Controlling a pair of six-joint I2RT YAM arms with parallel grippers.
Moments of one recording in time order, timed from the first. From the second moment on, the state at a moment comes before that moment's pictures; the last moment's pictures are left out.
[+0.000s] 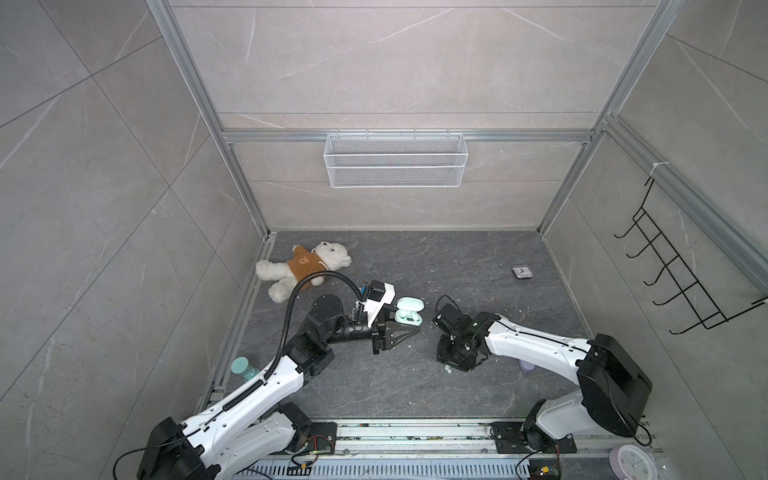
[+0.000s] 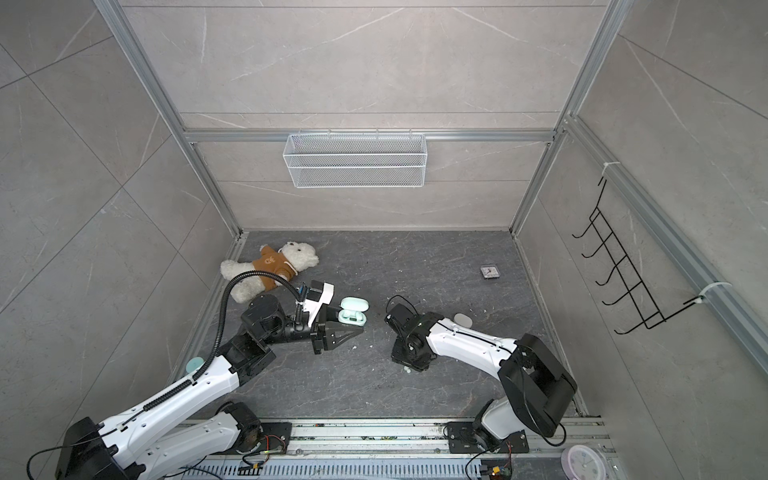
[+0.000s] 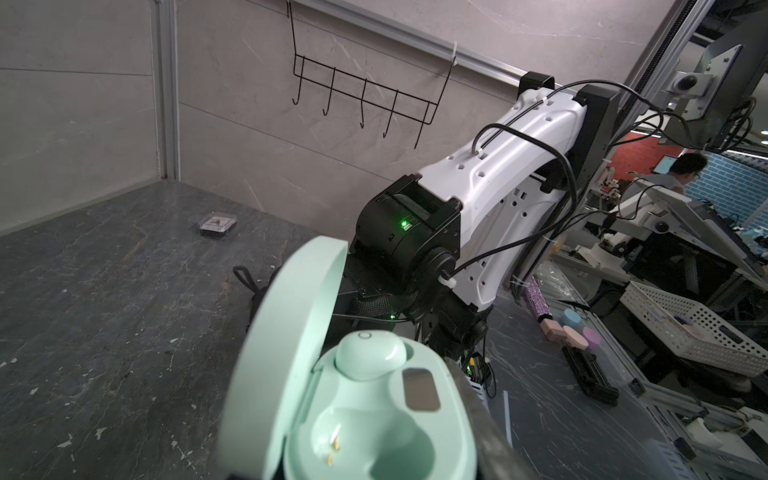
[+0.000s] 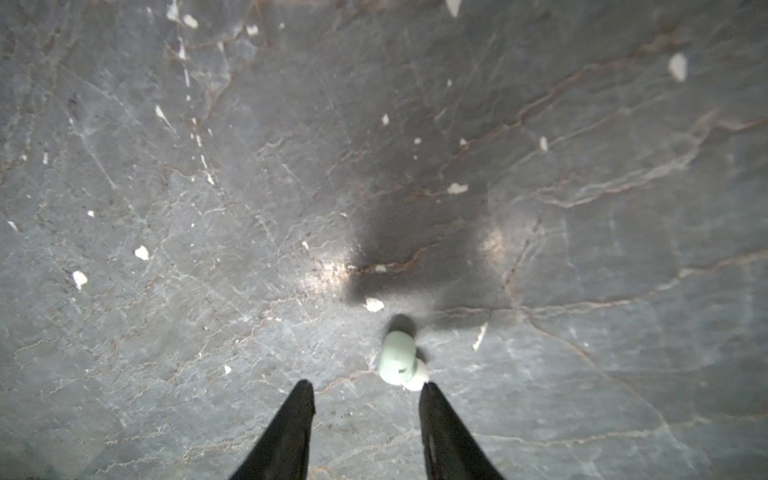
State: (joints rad) left arm -0.71 0.96 0.66 0.30 0.81 -0.26; right arm 0.78 1.51 0.87 -0.74 -0.07 1.09
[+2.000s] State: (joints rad) left arm -0.71 1.10 0.66 0.36 0.79 -0.25; right arm 0.76 1.13 1.07 -0.88 -0.05 1.06
